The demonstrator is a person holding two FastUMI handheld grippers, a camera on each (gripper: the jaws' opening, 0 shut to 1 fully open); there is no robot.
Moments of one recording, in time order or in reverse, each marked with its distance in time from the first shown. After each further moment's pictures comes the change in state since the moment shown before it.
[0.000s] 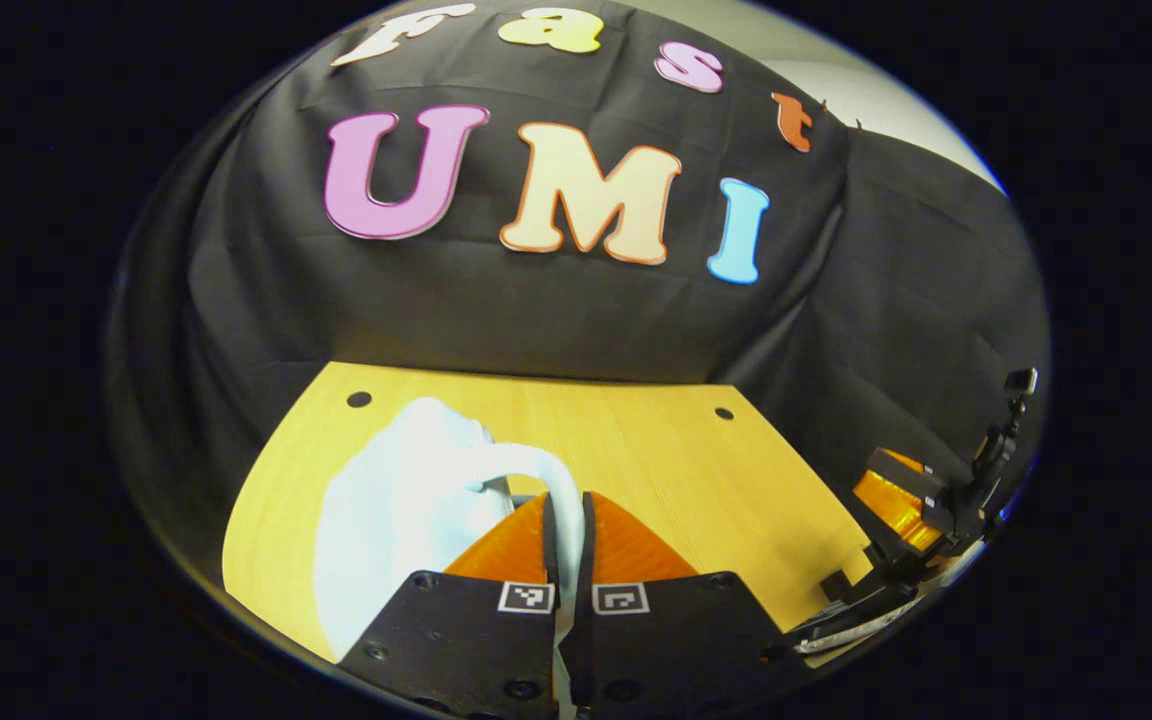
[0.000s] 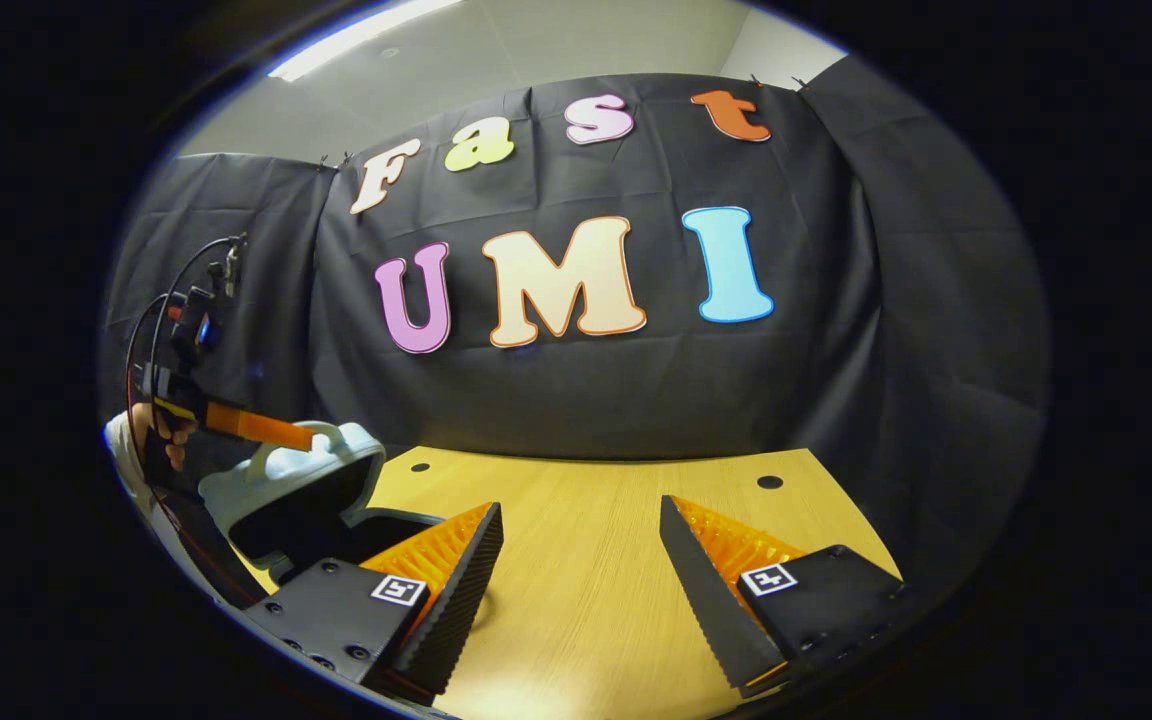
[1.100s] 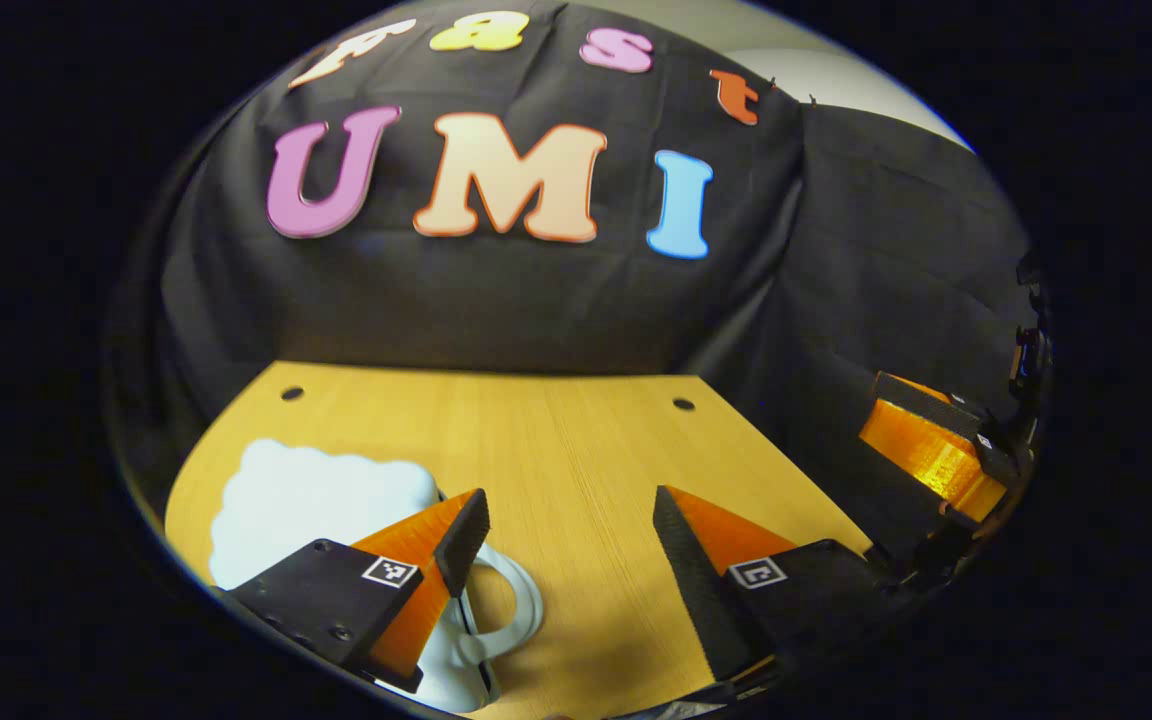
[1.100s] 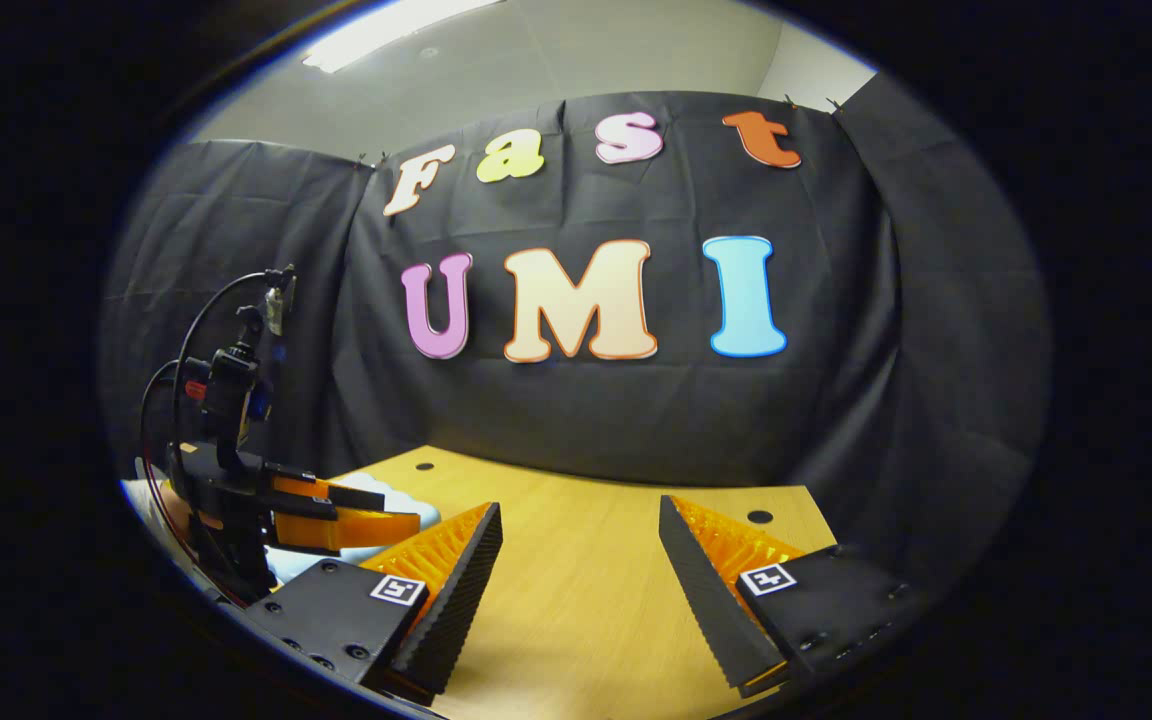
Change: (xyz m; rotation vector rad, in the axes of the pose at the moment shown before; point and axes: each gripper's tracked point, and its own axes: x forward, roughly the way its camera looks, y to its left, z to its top) left arm 0.050 -0.114 -0.012 0.076 -0.181 0.047; right arm -0.018 -0.025 0.058 -0.064 -0.099 0.086
